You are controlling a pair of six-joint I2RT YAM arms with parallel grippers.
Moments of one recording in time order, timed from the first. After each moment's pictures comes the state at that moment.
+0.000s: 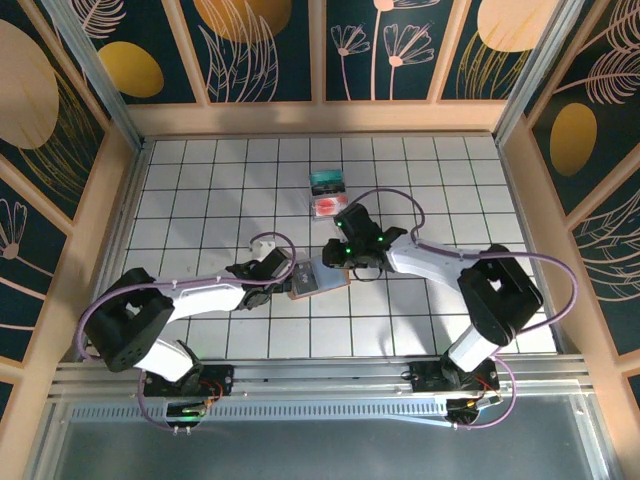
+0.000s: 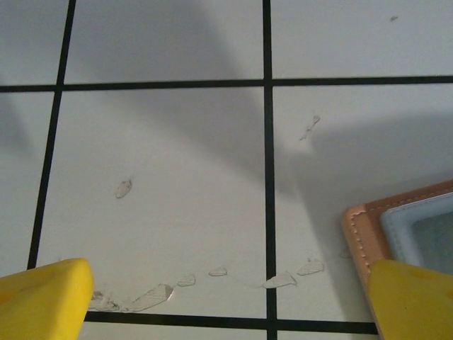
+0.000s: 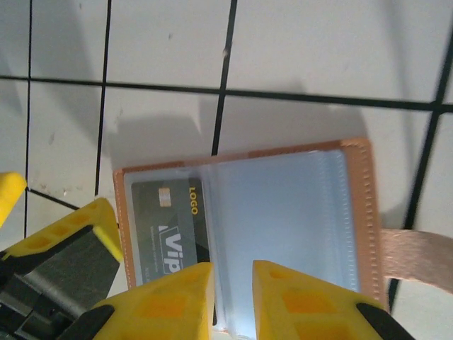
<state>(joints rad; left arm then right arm) -0.82 1.51 0.63 -0.23 -0.51 -0.73 0.76 1.62 0.95 -0.28 -0.19 0.68</state>
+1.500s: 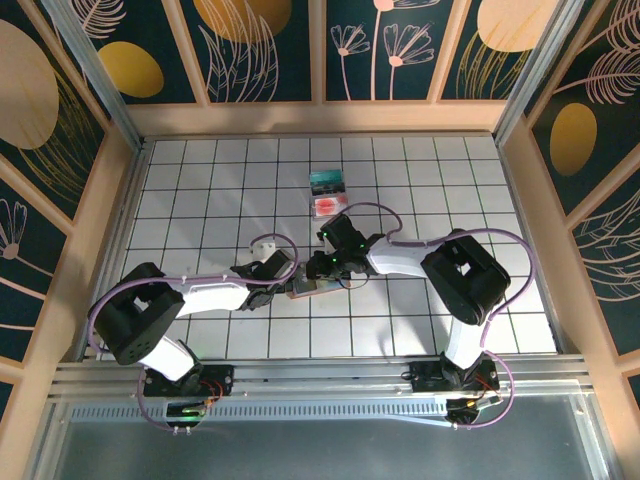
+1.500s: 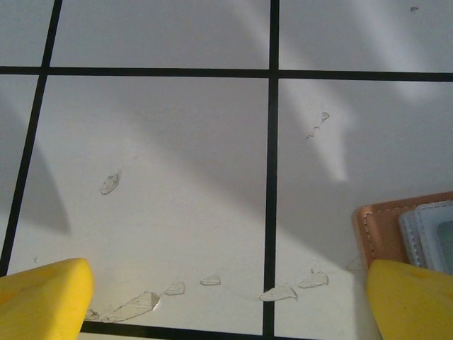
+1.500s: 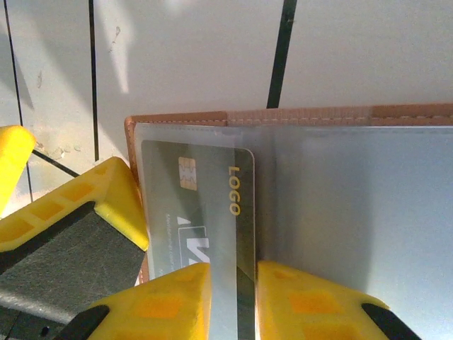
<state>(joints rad) -0.82 1.55 0.62 -0.19 -0.51 -0.77 0.80 1.80 0.95 -0.13 -0.37 0.75</state>
